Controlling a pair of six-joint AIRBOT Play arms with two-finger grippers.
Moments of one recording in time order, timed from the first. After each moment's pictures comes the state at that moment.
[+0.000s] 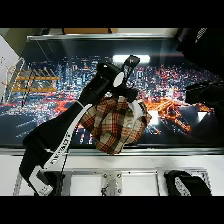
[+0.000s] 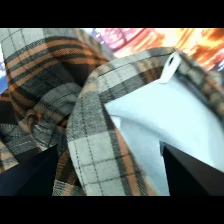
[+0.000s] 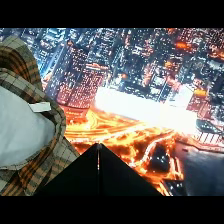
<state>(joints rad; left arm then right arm) -0.75 -1.82 2.02 1.58 -1.34 -1.73 -0.08 -0.78 1.18 -1.29 1.14 1.24</state>
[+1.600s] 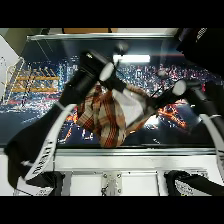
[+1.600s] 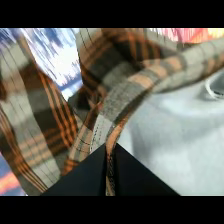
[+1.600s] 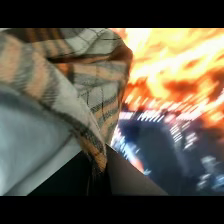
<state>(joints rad) -0.72 -1.61 2.06 1.79 -1.41 -1.72 0.16 -1.25 1.27 -1.44 1.17 1.57</state>
